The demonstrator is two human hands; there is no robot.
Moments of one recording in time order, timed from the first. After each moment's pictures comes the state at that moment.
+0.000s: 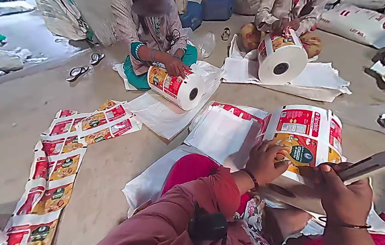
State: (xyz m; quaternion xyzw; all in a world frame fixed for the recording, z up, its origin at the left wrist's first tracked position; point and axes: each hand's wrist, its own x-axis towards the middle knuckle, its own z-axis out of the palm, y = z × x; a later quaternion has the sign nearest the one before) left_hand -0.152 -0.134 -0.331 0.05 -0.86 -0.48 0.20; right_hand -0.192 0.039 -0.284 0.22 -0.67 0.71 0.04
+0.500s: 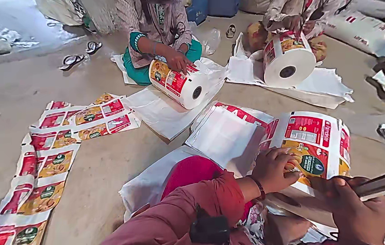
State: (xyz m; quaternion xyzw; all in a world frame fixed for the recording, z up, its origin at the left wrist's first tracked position) left_hand -0.152 -0.137 -0.331 0.03 -0.85 -0.49 0.20; right_hand -0.194 0.039 -0.284 0.20 -0.70 0.68 0.05
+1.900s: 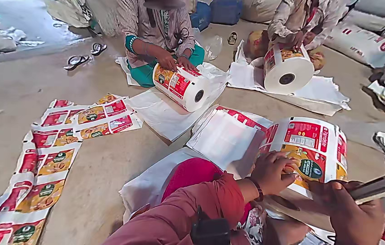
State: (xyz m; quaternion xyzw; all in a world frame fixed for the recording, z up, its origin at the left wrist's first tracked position) left_hand -0.150 -0.141 -0.334 0.01 -0.84 -0.50 0.20; right_hand -0.192 0.039 -0.284 0.21 -0.70 0.68 0.05
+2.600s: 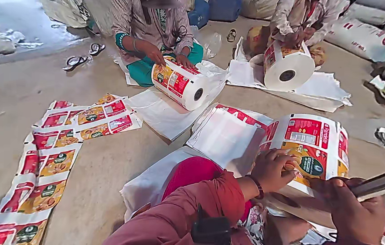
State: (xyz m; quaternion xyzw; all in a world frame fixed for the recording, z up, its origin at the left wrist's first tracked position) left_hand -0.151 -0.140 -0.335 0.02 -0.85 -0.49 0.20; right_hand -0.193 0.040 -0.284 0.21 -0.70 0.68 0.05
